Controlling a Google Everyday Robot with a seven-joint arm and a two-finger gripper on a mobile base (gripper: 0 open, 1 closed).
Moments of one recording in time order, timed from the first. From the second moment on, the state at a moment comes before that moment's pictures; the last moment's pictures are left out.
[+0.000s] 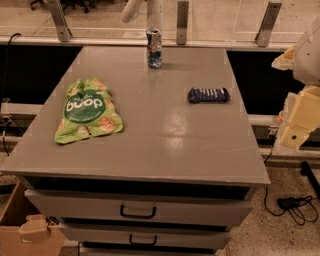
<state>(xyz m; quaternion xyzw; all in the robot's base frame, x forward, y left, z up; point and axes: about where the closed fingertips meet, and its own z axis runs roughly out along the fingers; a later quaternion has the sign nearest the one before) 0.438 -0.217 0.976 -0.60 0.78 -0.03 0.16</state>
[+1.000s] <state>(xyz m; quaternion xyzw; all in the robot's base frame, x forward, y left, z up) 0.507 -0.205 0.956 -0.63 0.75 0.00 0.20</state>
